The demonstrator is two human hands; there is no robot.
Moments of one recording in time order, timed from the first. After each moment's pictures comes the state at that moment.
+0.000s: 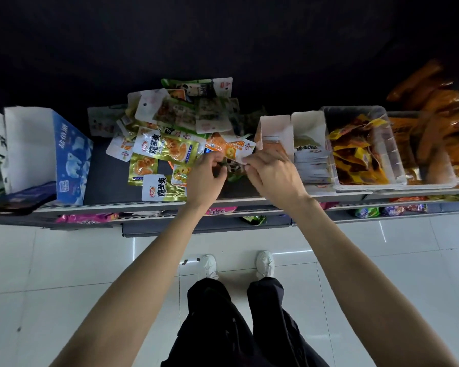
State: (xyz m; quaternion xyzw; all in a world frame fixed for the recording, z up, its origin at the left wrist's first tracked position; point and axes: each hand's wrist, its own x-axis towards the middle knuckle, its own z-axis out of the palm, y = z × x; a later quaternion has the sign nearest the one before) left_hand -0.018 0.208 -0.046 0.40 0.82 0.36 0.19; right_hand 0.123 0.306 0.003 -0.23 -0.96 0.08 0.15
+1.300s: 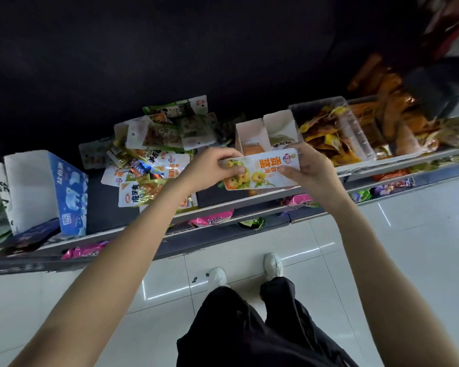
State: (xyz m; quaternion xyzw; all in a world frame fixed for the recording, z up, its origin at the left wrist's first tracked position) left_hand -0.019 0.232 0.060 0.59 0.64 0.29 0.40; right_hand 0.209 0.299 0.073 -0.43 -0.71 0.51 0.20
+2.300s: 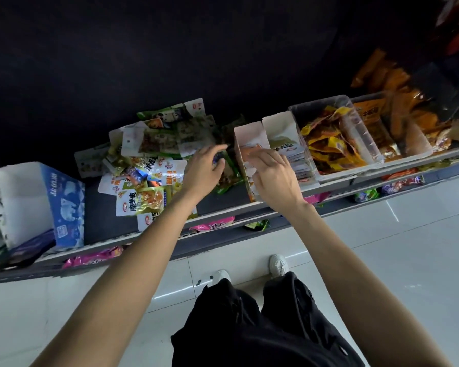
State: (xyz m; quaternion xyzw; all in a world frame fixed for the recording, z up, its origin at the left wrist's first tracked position) left_hand -0.031 0.256 -0.012 0.57 0.76 0.26 0.18; right_hand 0.148 0.309 0.007 -0.35 -0.91 0.11 0.20
